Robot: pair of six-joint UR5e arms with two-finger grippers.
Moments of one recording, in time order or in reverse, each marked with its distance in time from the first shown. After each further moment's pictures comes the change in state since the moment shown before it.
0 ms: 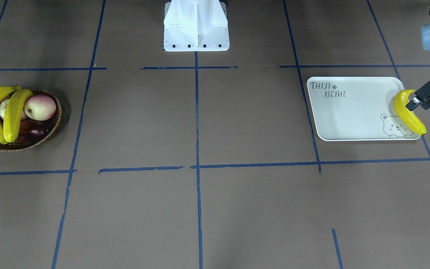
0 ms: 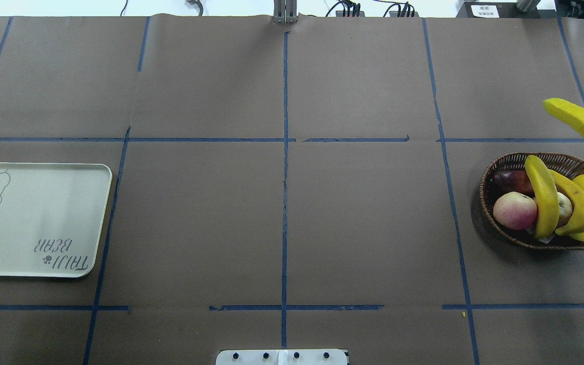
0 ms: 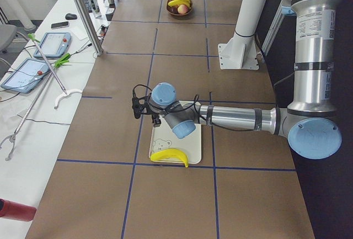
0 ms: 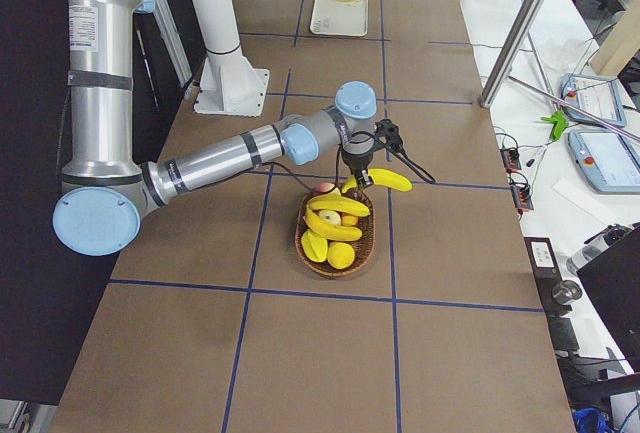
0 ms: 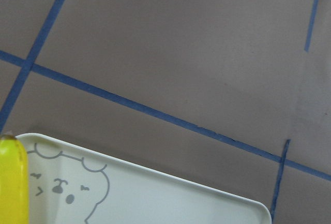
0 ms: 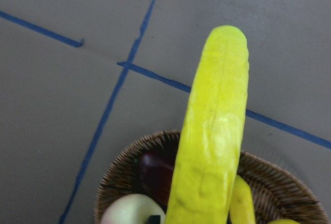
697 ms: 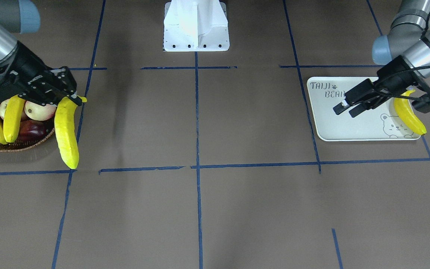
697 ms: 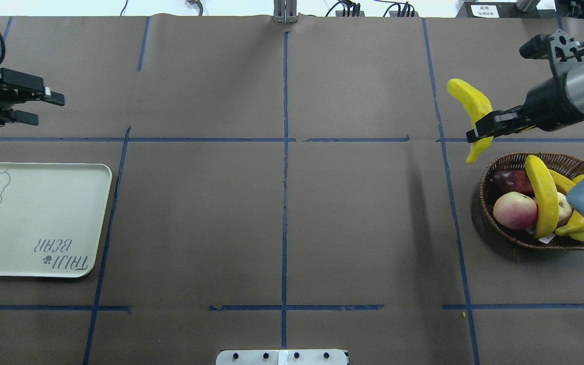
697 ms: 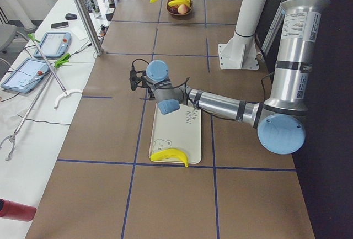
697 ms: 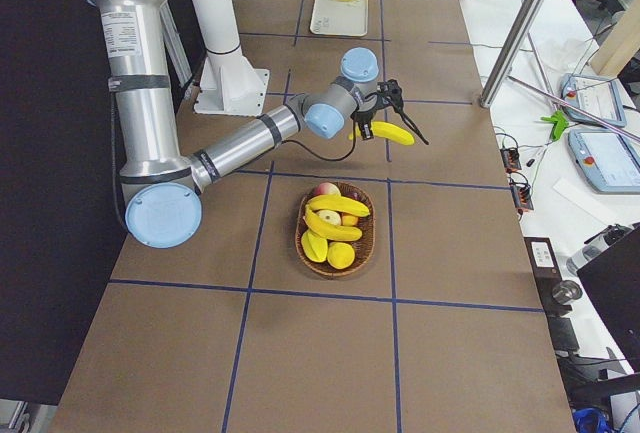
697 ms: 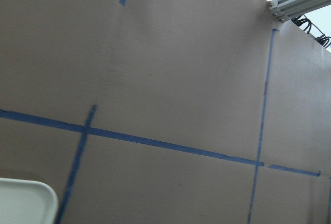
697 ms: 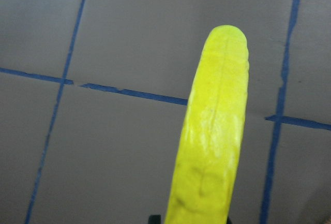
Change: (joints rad) left arm 0.210 -0.322 -0.020 -0.045 0.012 -0.489; right arm -0.304 0.214 -0.030 0.351 -0.110 0.755
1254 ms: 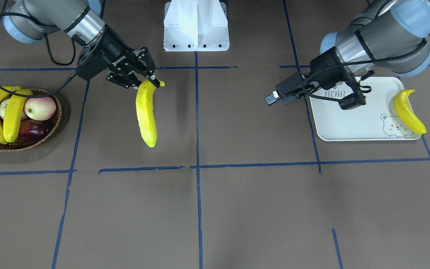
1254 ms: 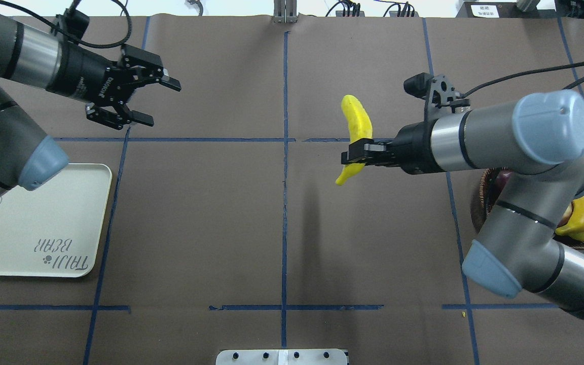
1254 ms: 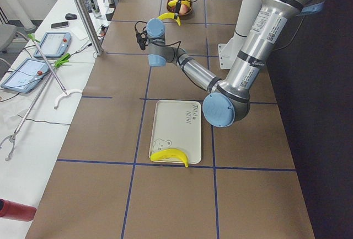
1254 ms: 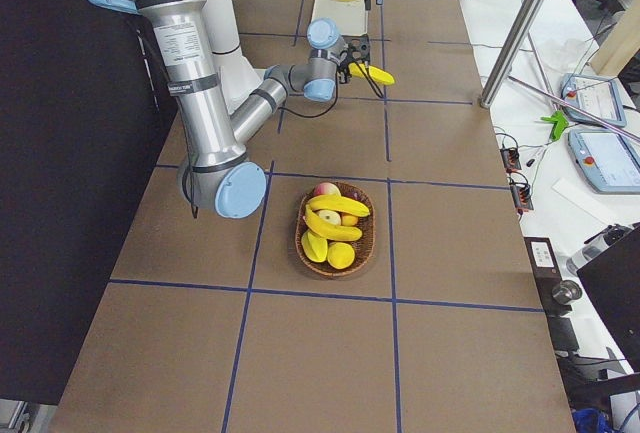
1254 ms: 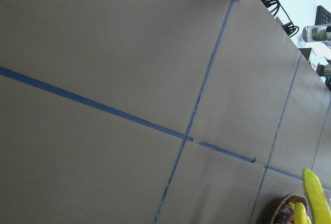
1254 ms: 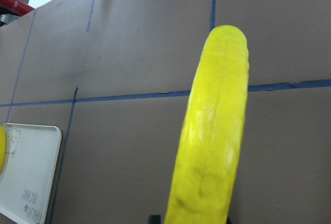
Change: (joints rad) left arm 0.166 -0.205 0.009 0.015 0.063 -0.304; right arm -0.324 0.152 -0.011 0.191 -0.357 0.337
